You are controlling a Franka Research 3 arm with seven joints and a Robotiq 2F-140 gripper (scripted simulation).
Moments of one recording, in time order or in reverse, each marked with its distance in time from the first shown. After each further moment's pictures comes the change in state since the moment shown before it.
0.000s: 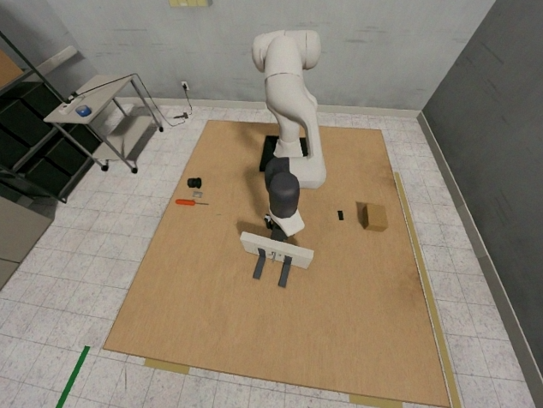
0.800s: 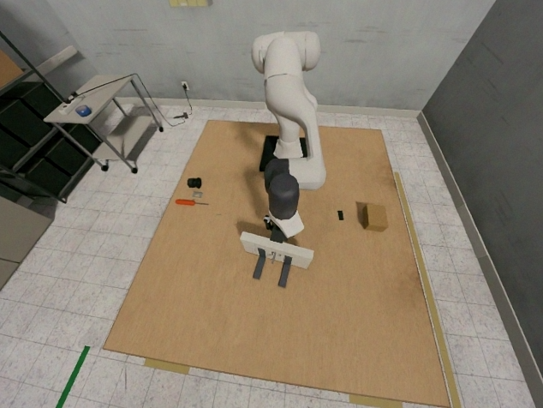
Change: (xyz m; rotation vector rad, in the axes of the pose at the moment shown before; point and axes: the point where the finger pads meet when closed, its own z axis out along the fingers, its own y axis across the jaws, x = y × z) arm 0.005 0.000 0.000 0.000 0.000 0.000
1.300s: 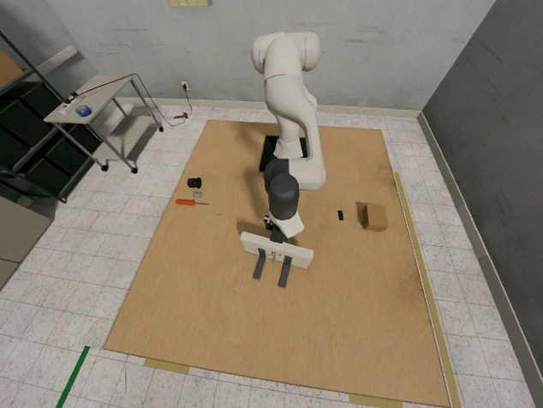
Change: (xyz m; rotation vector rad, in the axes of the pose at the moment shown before) arm 0.001 0.000 0.000 0.000 0.000 0.000
